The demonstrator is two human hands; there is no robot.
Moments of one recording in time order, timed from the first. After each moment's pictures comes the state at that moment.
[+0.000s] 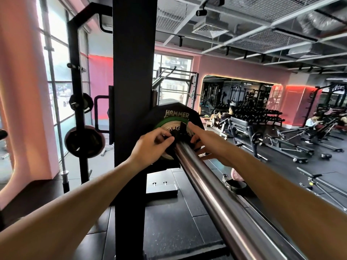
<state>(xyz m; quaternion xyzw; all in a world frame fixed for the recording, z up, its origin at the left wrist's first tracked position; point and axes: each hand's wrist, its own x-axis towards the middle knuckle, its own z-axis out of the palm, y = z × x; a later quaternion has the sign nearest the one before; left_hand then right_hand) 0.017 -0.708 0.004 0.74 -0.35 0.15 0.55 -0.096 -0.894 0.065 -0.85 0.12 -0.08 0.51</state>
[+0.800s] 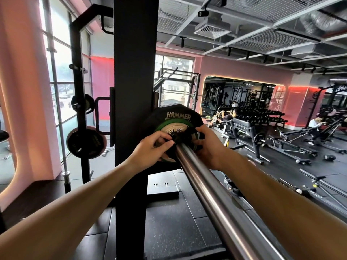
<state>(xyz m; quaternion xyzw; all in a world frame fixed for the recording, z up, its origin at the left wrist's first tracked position) 0.011 -0.702 0.006 0.72 -0.37 0.05 0.59 -0.066 -0.892 0.049 -0.64 0.16 -0.03 0.75</state>
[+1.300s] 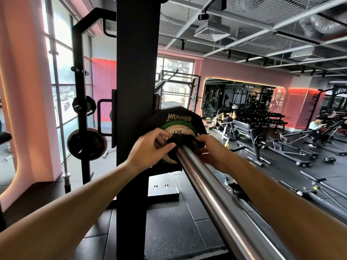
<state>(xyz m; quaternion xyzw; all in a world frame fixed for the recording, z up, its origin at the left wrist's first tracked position) 0.016 -0.694 0.008 0.76 -0.37 0.22 0.49 -0.081 -0.894 0.051 -0.73 0.16 -0.09 0.65</state>
